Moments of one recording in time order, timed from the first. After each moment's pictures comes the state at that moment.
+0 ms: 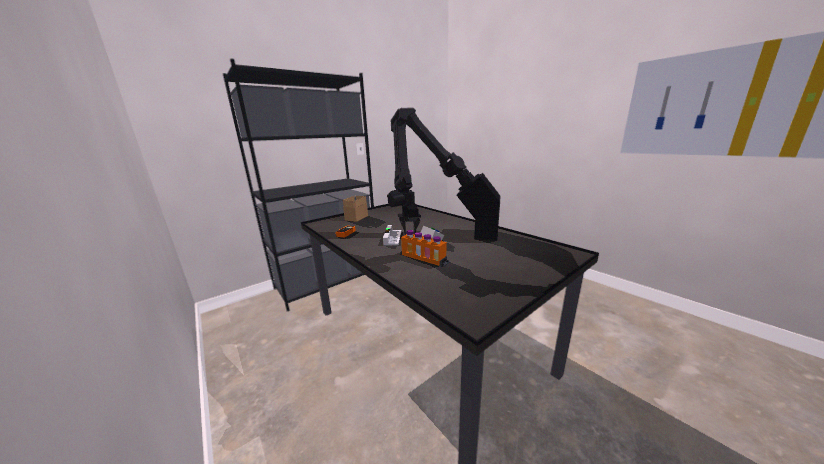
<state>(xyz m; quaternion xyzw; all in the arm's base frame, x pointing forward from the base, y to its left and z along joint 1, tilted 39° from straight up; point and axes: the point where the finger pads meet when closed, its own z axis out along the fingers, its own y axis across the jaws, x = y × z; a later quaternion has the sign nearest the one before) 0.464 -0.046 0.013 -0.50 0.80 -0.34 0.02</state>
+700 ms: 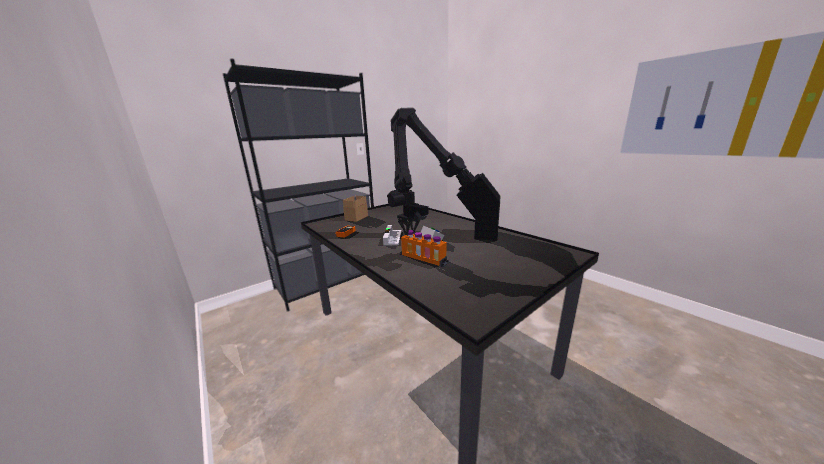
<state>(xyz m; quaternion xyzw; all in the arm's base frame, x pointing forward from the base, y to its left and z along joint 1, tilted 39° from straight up) 0.464 -0.046 0.013 -0.71 0.62 -0.33 -0.08</state>
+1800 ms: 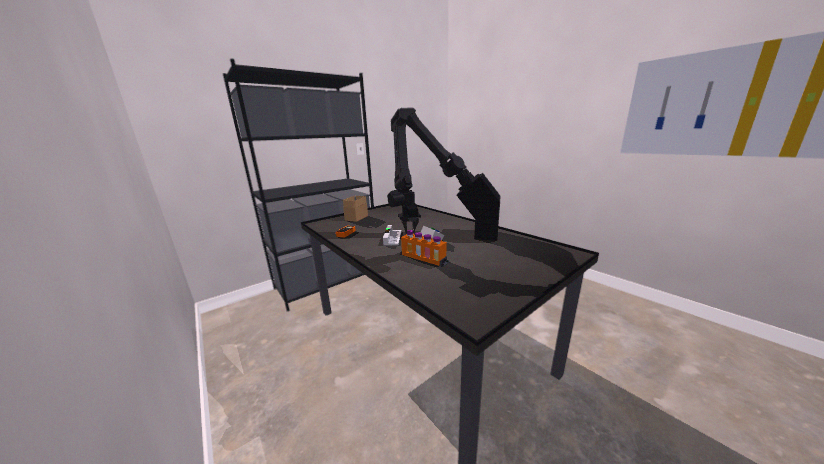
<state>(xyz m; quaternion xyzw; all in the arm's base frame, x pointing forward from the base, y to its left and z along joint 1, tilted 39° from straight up) 0.464 -0.047 0.013 -0.50 0.80 -0.34 0.02</state>
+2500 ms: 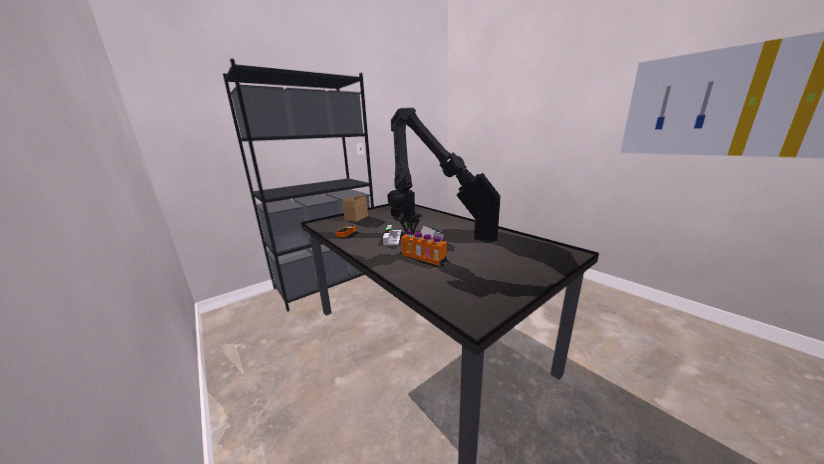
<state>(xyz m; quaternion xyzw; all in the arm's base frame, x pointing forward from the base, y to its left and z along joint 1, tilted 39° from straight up) 0.464 -0.046 0.013 -0.12 0.93 -0.30 0.16</state>
